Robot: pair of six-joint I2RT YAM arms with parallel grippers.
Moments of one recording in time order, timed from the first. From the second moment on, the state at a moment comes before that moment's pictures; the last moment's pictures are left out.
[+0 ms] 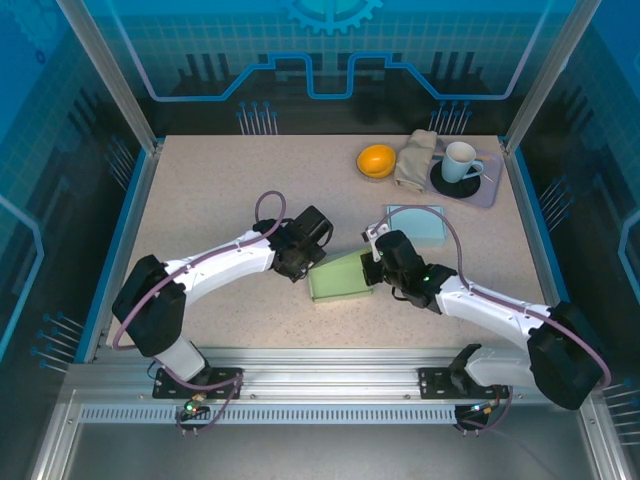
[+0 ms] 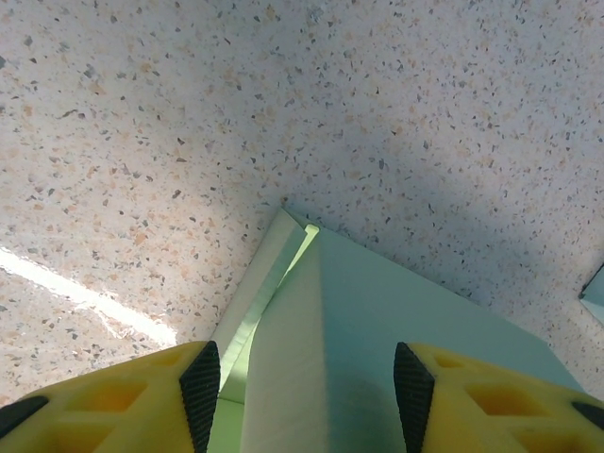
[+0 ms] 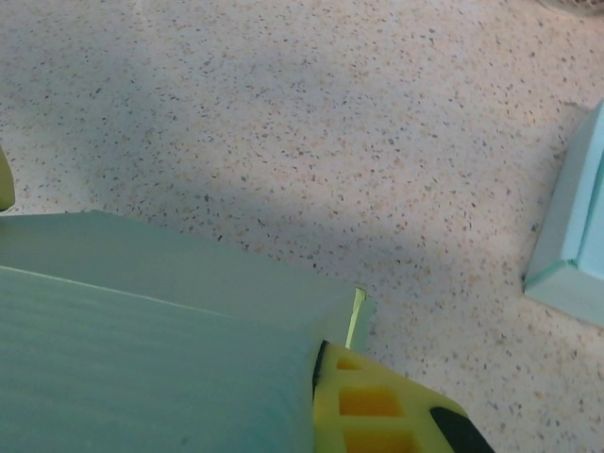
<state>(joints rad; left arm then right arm) -0.74 1.62 1.18 -0.76 -0.15 -1.50 0.72 1.23 0.64 -0.13 0.17 0.26</state>
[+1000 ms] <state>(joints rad) -0.77 1.61 1.06 -0.72 -0.13 -1.51 0.90 1.24 0.57 -0.15 0.33 0.51</state>
